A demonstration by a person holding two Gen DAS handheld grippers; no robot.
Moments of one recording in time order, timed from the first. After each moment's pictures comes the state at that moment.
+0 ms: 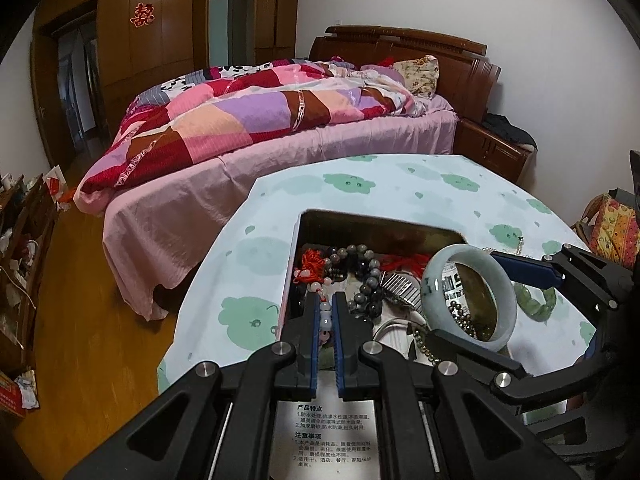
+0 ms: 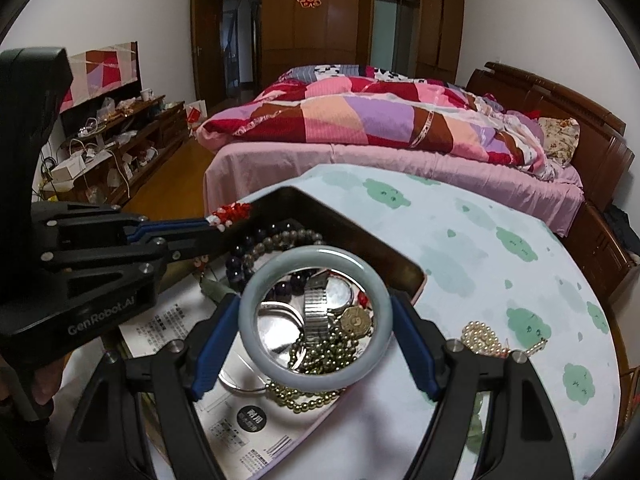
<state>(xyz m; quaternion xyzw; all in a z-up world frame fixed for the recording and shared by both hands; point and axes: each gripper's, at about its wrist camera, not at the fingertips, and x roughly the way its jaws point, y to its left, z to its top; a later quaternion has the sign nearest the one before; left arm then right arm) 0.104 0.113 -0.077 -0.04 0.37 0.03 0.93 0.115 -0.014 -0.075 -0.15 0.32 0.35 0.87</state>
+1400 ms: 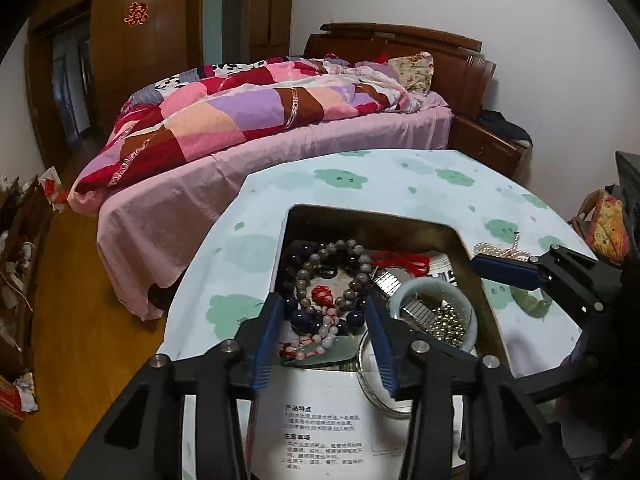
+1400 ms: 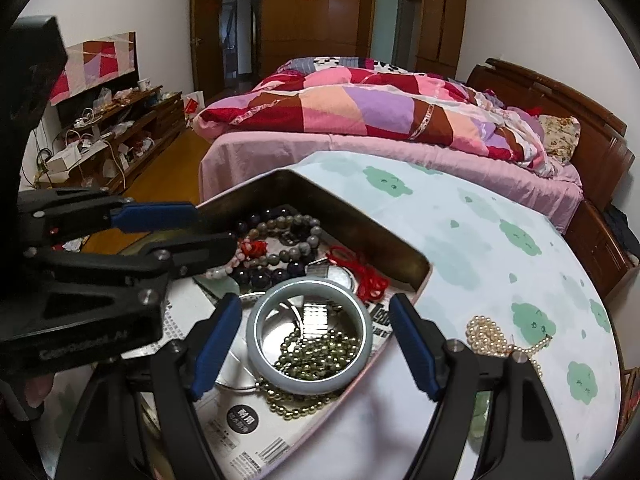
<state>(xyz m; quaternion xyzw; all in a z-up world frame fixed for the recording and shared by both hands) 0.105 0.107 -0.080 -0.04 0.37 0.02 0.93 0.119 -0.014 -0.087 -0.16 0.33 0.34 0.87</state>
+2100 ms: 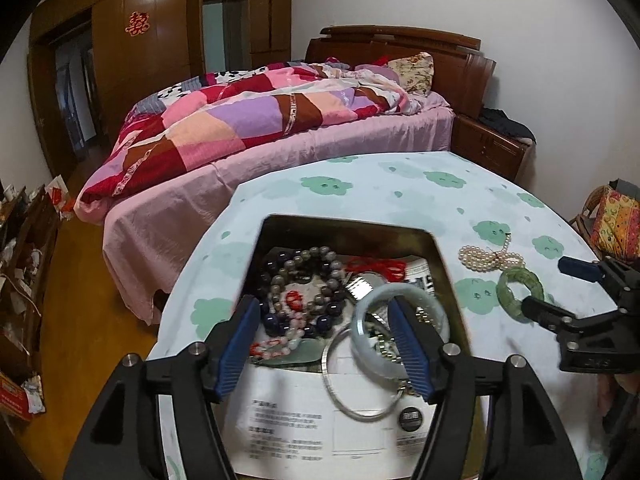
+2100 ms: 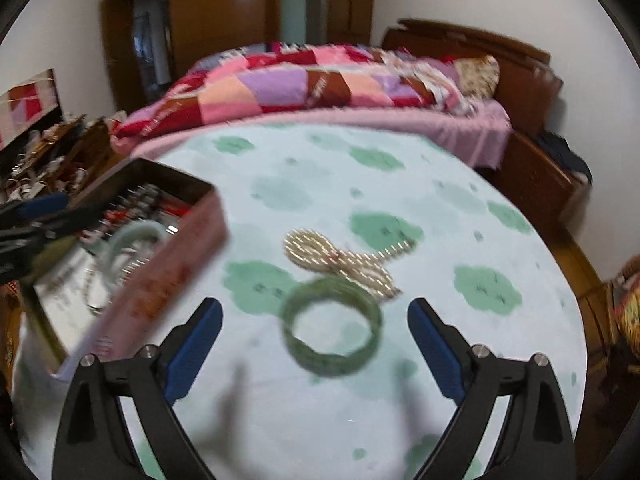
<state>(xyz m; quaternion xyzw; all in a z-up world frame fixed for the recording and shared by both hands) 0.104 0.077 -0.070 -0.02 0.37 0.03 0.93 0.149 -0.134 -0.094 -0.11 0.38 0.21 0.89</state>
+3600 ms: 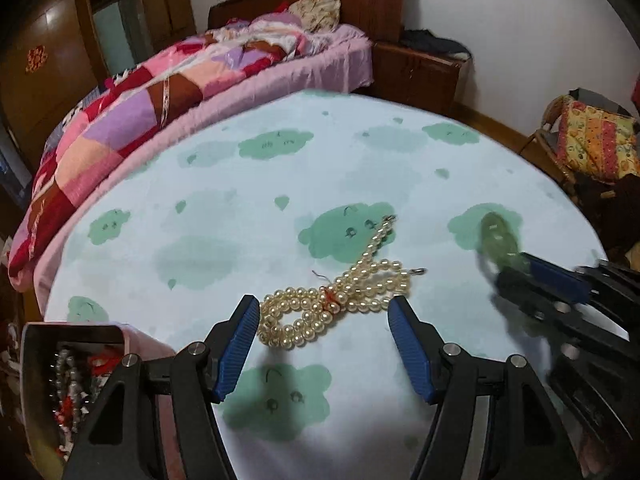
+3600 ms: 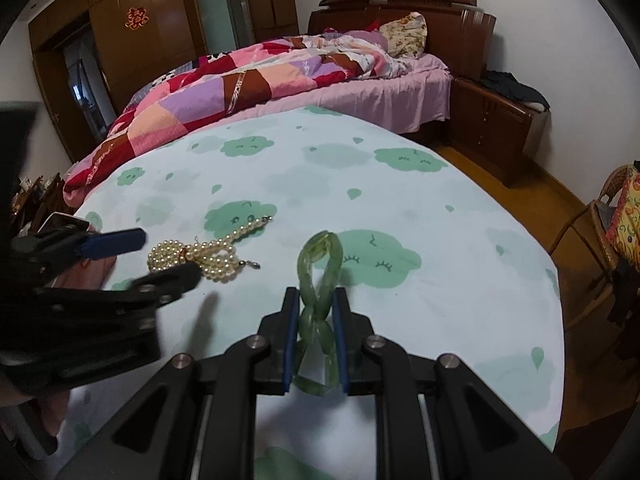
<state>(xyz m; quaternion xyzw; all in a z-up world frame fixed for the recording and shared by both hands) 0.216 -0.094 -0.110 0.07 0.46 -0.08 0.88 0.177 -0.234 -0.099 -0.01 0.40 0.14 0.90</state>
